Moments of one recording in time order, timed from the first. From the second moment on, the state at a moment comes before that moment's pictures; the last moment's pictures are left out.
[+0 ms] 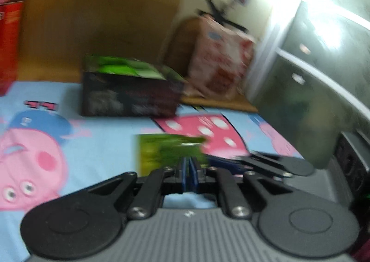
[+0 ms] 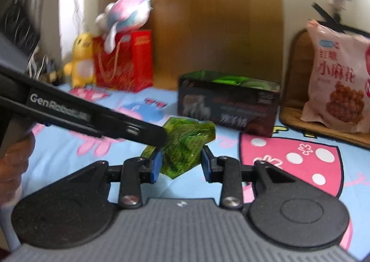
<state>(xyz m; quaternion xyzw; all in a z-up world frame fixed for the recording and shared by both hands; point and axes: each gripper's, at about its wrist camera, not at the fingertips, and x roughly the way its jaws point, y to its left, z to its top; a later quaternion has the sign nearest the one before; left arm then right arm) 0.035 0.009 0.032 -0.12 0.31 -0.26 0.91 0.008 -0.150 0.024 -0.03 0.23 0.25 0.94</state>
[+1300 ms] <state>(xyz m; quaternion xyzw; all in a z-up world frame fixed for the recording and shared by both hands) 0.104 0.020 0.076 -0.10 0.29 -0.14 0.94 0.066 -0.204 0.053 0.17 0.20 0.20 0.94</state>
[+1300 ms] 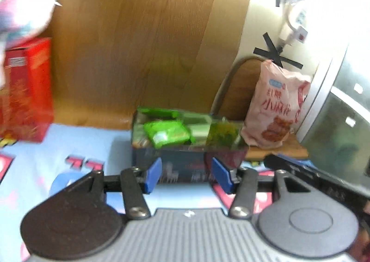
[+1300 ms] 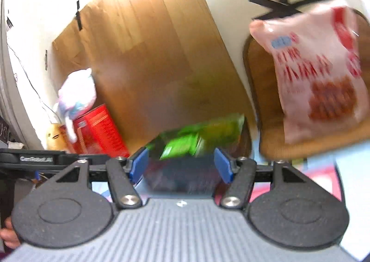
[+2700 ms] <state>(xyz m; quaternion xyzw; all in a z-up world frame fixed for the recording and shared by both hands) -0.078 -0.022 0.056 0.00 0.28 -0.01 0.96 -0.127 -0.182 0.035 0.20 0.27 0.15 0.93</state>
